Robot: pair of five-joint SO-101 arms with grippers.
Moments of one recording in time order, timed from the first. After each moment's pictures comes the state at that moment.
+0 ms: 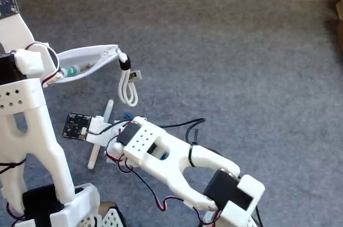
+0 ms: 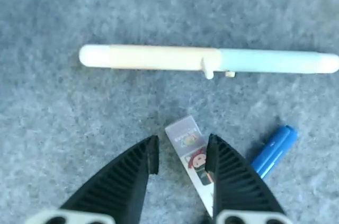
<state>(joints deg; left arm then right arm) -23.0 -17.4 -6.4 91.5 14.3 -59.1 4.8 25.0 46.9 27.6</state>
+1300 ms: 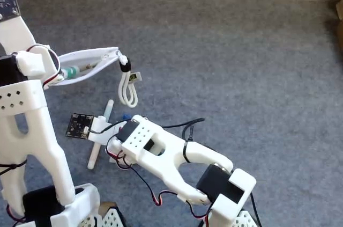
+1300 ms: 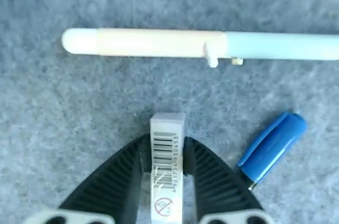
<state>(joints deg) -23.0 -17.5 -4.4 91.0 14.3 -58.2 8.0 24.1 47.3 28.1</state>
